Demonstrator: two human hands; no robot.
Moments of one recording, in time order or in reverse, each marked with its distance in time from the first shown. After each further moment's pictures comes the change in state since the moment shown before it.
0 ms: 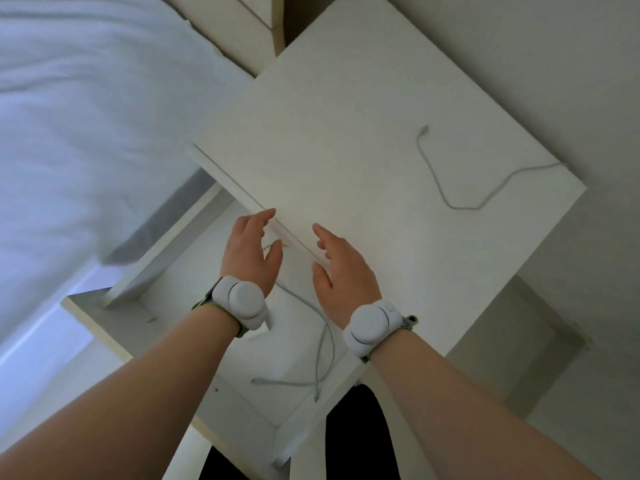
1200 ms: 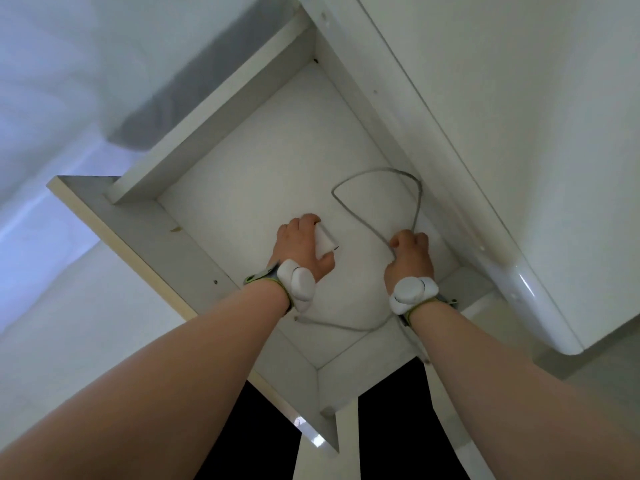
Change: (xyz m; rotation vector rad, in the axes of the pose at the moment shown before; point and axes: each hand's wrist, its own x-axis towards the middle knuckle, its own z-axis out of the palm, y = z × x) left_hand -0.054 -0.179 0.086 0.121 -0.415 -0.259; right_hand -0.006 0.129 0.172 -0.277 -0.129 0.494
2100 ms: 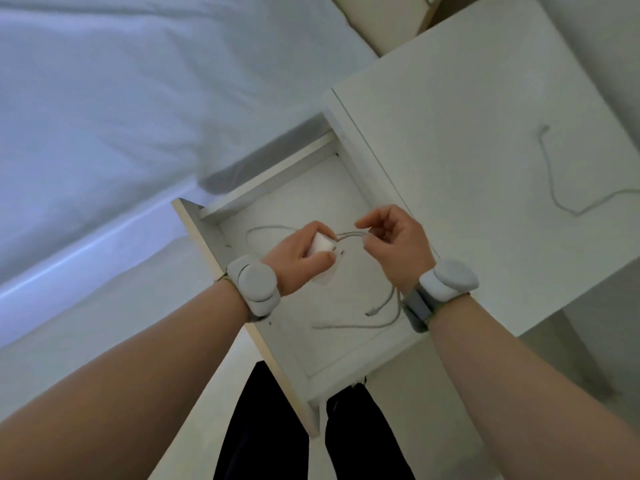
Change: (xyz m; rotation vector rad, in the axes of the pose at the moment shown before) left_hand -0.137 0.071 -0.142 -0.369 -0.033 0.214; right_hand -0.116 -0.116 -0.151 0.701 -0.067 -0.487
